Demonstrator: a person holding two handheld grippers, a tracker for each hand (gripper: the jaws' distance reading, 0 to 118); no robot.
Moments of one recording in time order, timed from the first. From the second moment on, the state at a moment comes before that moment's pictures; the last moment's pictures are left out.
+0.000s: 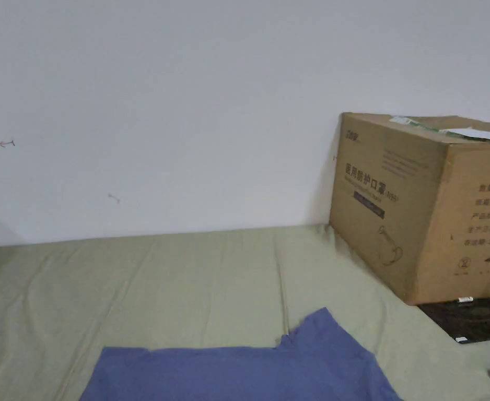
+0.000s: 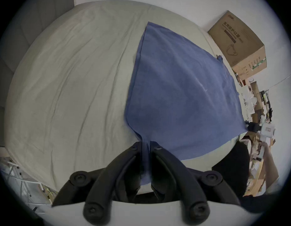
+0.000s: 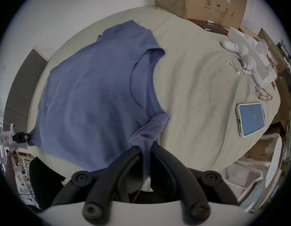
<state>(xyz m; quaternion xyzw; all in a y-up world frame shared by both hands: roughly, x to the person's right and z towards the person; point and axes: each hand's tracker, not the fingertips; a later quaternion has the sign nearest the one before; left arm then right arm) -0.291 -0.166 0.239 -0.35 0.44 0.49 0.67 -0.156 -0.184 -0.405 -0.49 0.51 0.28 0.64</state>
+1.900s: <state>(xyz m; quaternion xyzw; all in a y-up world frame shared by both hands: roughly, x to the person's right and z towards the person) -0.644 -0.220 0.131 -0.35 0.47 0.32 0.75 -0.322 -0.157 -0.429 -0.41 0.60 0.13 0.67</state>
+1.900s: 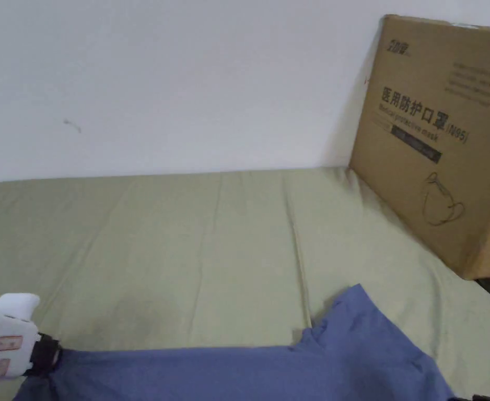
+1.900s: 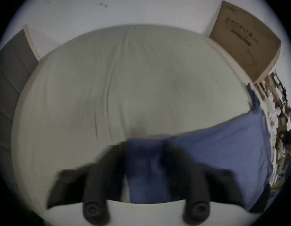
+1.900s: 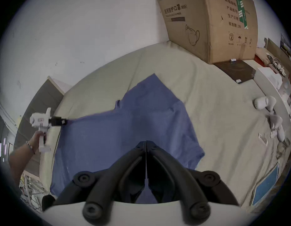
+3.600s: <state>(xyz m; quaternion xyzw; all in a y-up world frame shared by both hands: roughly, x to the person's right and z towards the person) -0.436 0.208 0.213 -0.10 0.58 0.13 0.80 -0.361 0.265 -0.392 -0.16 0.64 0.04 0.75</state>
